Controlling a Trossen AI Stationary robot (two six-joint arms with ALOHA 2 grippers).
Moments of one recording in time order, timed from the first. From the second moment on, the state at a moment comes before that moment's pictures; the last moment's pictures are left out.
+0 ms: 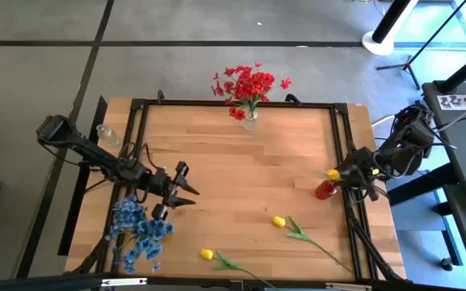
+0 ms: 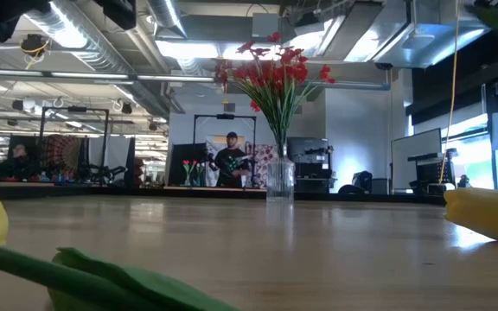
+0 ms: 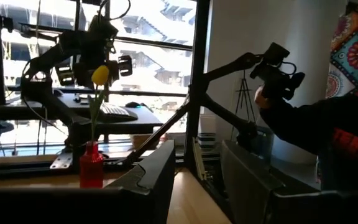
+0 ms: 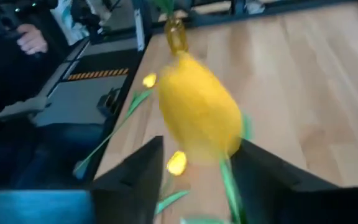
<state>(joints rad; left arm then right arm) -0.40 1.09 0.31 0.98 -0.12 -0.06 0.87 0.46 0.91 -0.96 0.52 0.57</state>
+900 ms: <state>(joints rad) -0.42 1.09 0.31 1.01 -0.12 -0.04 0.87 0.98 1.30 -1.58 0.26 0.99</state>
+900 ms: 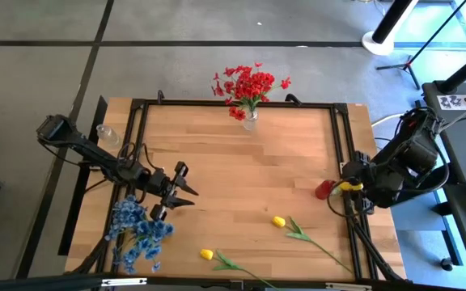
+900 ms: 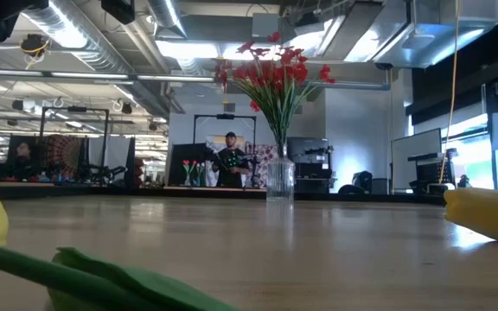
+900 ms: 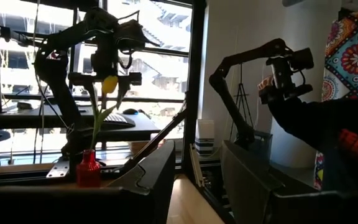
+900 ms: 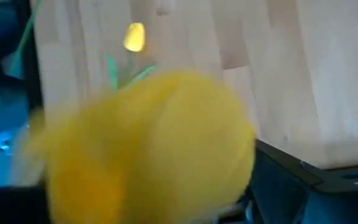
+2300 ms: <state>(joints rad) -0.51 1.09 0.31 1.07 -0.14 -0.02 0.87 1.20 1.44 -0.80 0.23 0.42</state>
